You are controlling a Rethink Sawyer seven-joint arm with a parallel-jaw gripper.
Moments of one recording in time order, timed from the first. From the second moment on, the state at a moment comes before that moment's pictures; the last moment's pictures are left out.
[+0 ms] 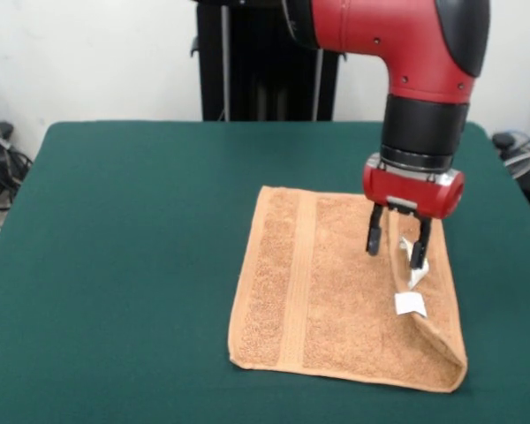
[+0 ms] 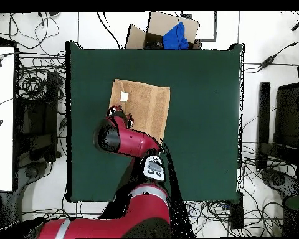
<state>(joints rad) 0.01 -0.47 -0.05 1.77 0.28 -0.08 2.10</state>
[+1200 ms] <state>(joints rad) 0.04 -0.44 0.04 1.91 0.25 -0.28 2.10</state>
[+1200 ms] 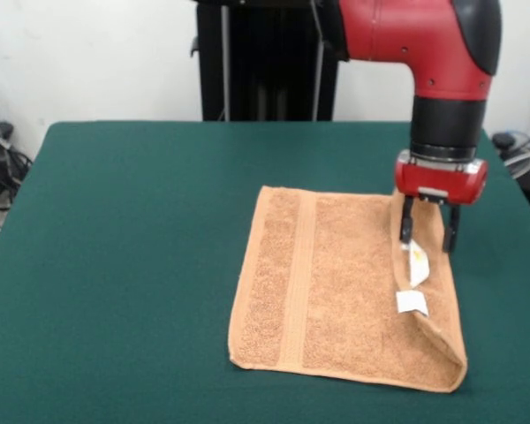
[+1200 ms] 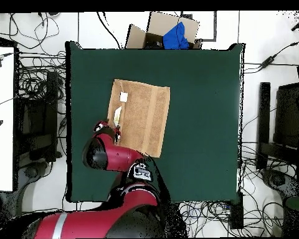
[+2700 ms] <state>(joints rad) 0.16 -0.51 -0.20 1.89 0.26 -0.28 2.10</state>
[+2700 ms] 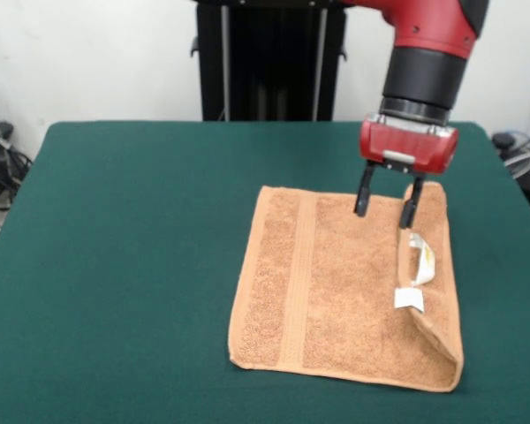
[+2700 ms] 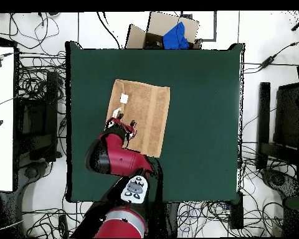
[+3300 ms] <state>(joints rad) 0.15 -0.45 -0.20 1.85 0.26 -0.28 2.10</state>
